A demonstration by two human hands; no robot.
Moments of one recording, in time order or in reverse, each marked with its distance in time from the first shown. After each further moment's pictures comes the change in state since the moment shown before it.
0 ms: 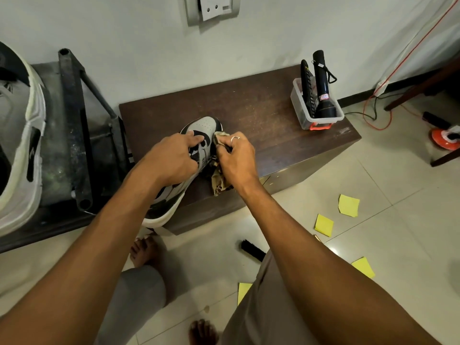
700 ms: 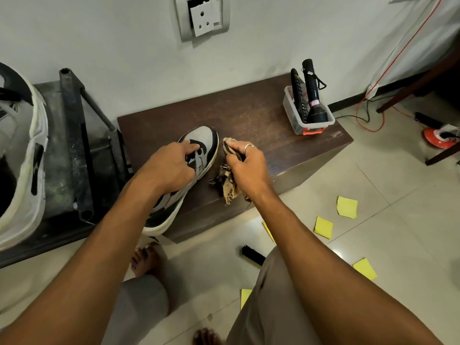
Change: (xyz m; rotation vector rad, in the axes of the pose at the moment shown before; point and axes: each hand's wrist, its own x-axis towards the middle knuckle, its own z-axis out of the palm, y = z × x) left_hand 0.000 -0.001 -0.001 -0.025 0.009 -0.004; right_hand -0.010 0.004 -0.033 0.140 0.013 0.108
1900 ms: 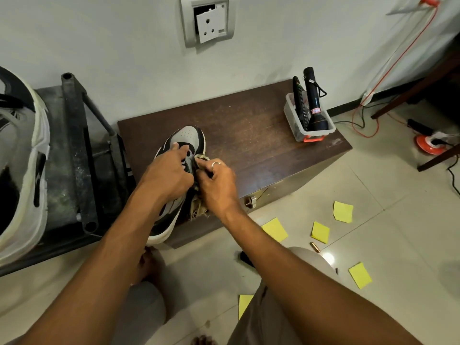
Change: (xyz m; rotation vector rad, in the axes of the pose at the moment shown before) left_hand 0.002 -0.007 0.002 -0.046 0.088 -0.116; right_hand -0.021 -0.014 0.065 0.153 -0.112 0.065
